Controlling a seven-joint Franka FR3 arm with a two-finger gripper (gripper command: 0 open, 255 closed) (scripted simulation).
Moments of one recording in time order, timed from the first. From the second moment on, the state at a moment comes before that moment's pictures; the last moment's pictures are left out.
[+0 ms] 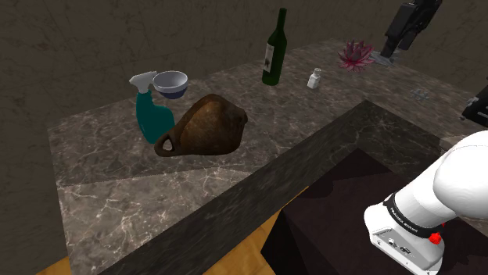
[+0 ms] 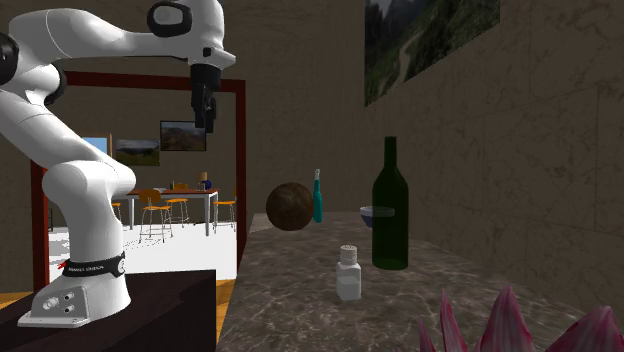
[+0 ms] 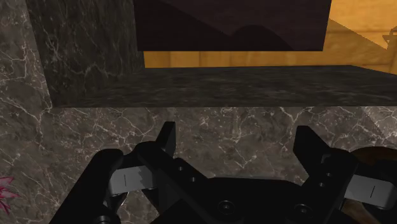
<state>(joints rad) -0.02 -0.81 -0.05 -2.26 -0.03 1.43 -0.04</state>
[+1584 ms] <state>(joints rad) -0.06 -0.23 -0.28 -2.24 -0.13 2.08 -0.28</state>
